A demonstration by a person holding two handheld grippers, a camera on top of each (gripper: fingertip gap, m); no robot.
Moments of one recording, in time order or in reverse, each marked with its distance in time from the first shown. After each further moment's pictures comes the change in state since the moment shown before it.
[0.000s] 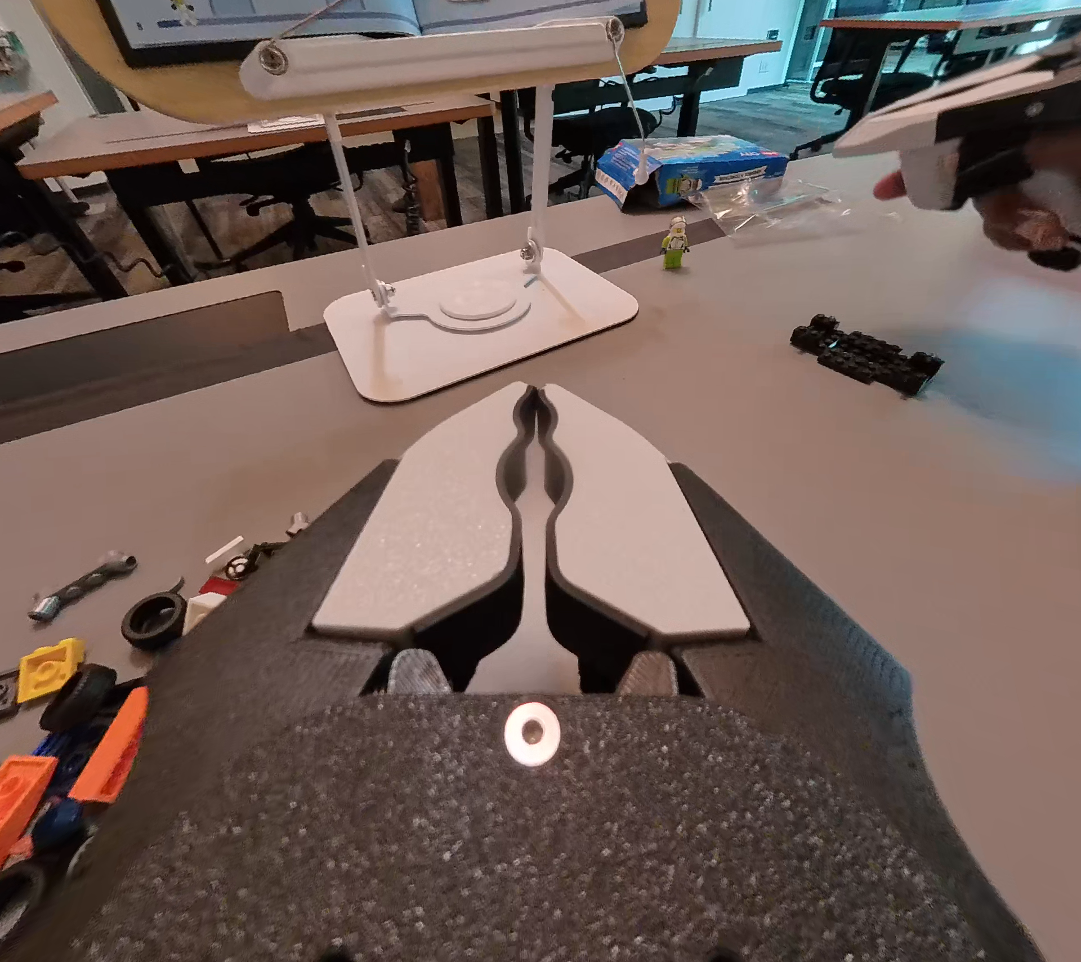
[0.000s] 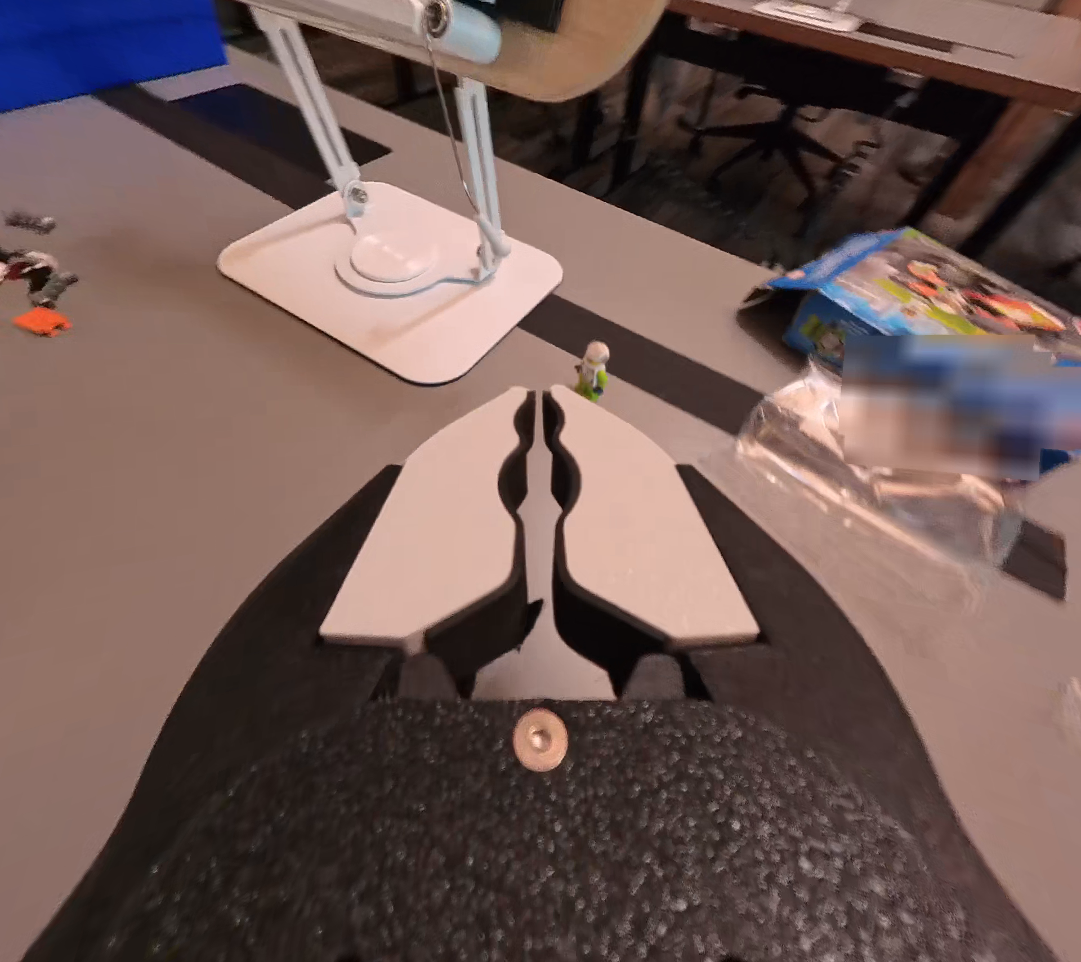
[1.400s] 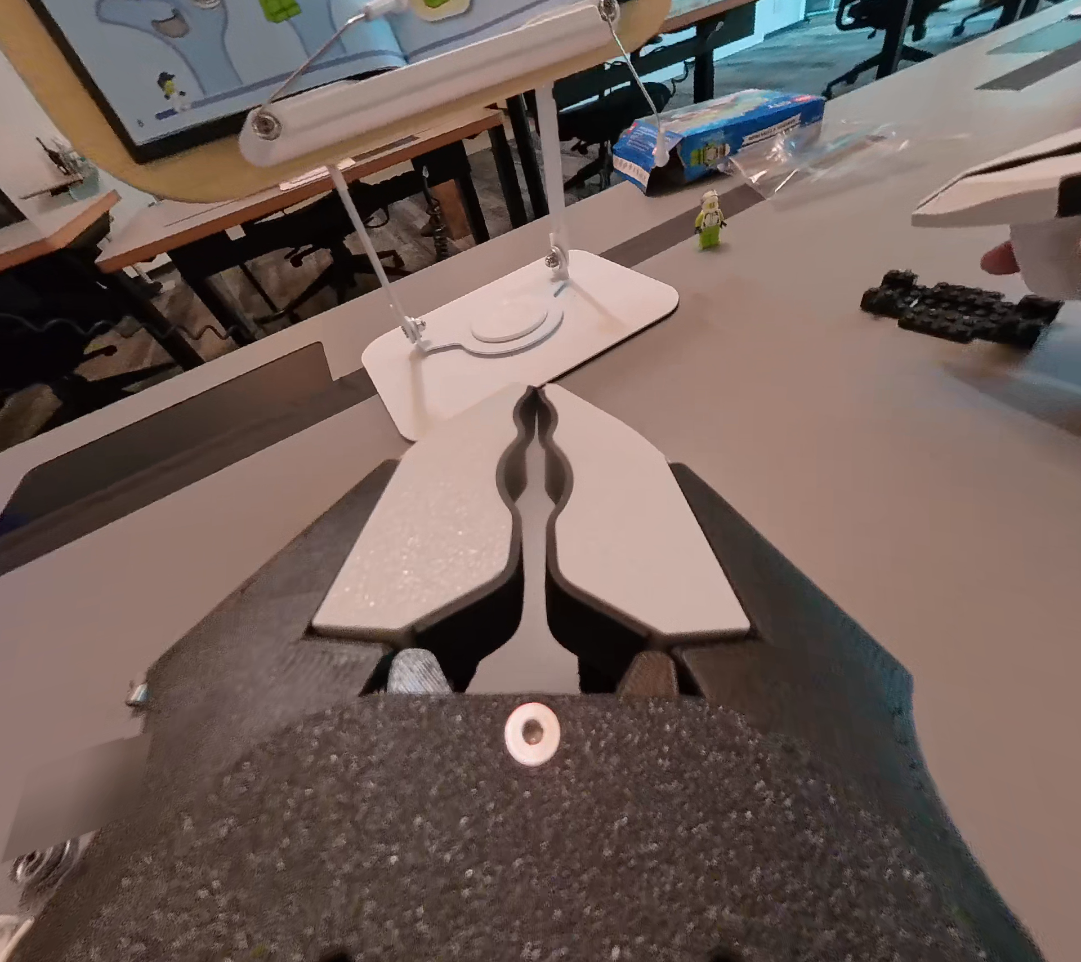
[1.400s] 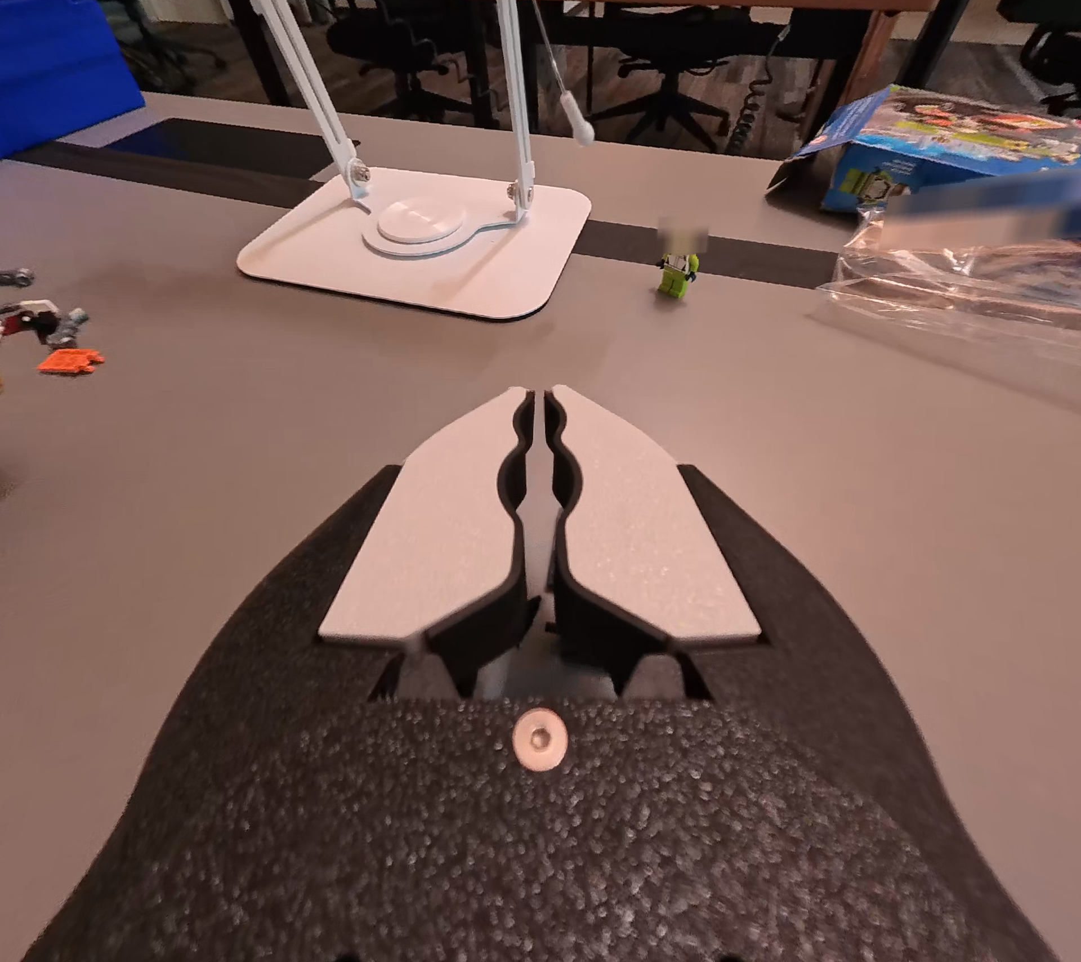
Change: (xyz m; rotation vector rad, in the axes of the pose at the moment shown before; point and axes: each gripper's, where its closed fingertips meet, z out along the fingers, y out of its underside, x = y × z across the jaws) left arm -0.011 -0.003 0.020 -0.005 -0.022 0.189; right arm -0.078 0.043 -0.011 0.037 0.198 0.167
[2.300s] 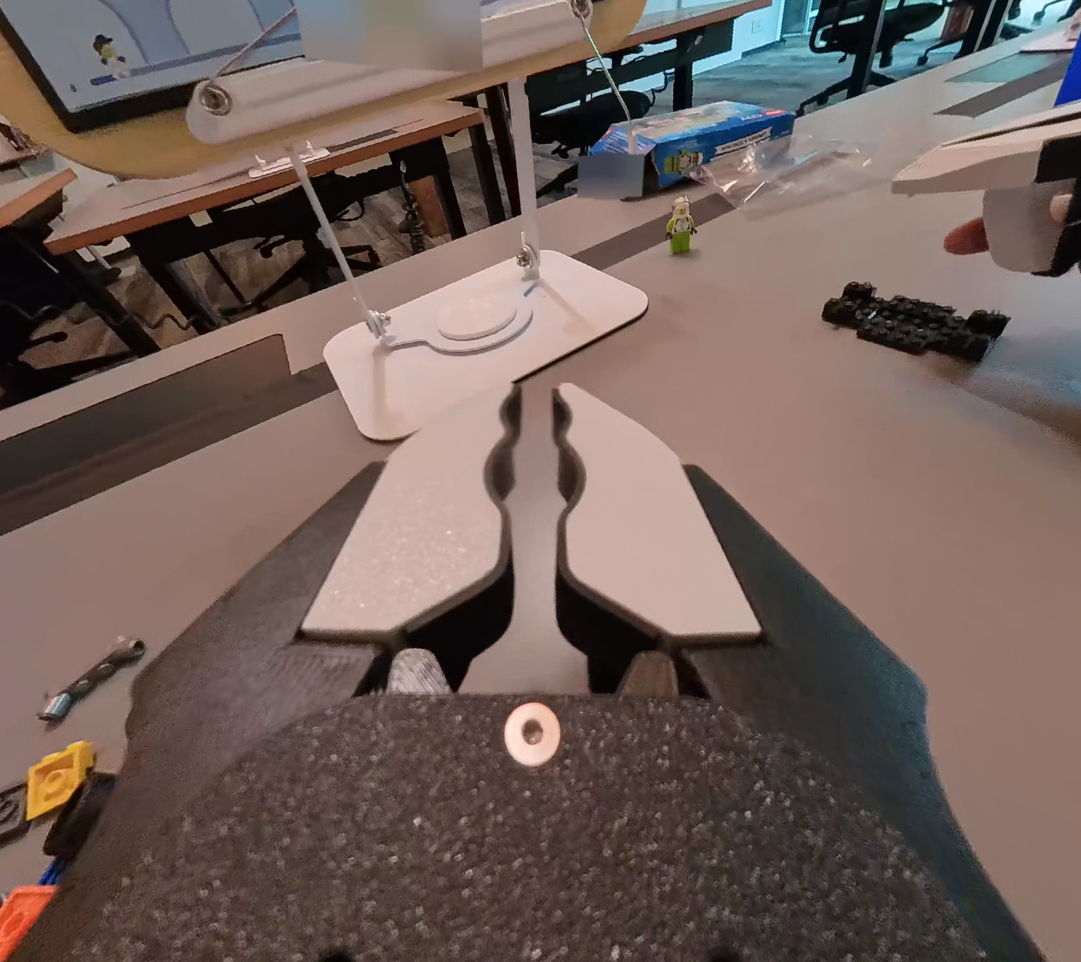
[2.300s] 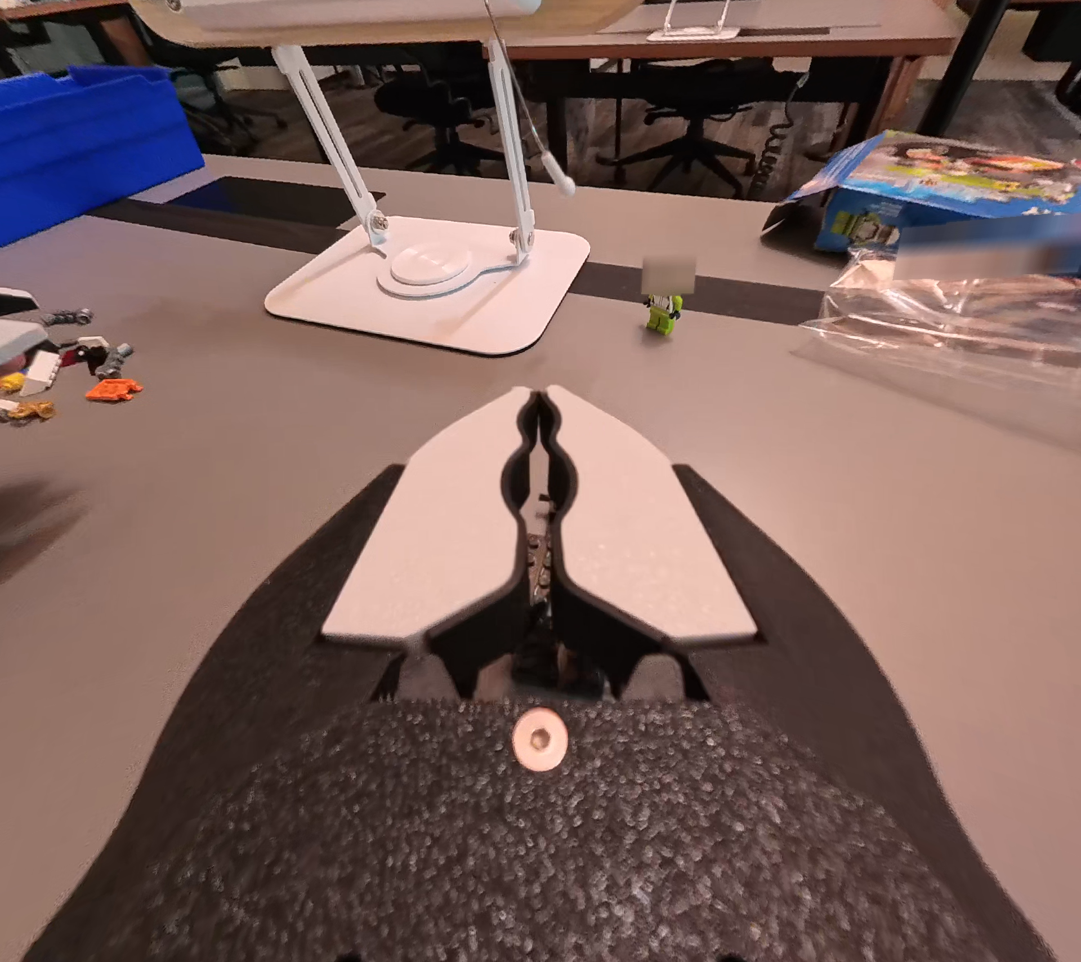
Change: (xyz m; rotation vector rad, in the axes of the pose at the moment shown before) left arm 0.014 0.003 0.004 0.006 0.032 -0.051; right arm 0.017 -0.014 -0.004 0.069 -0.061 0.022
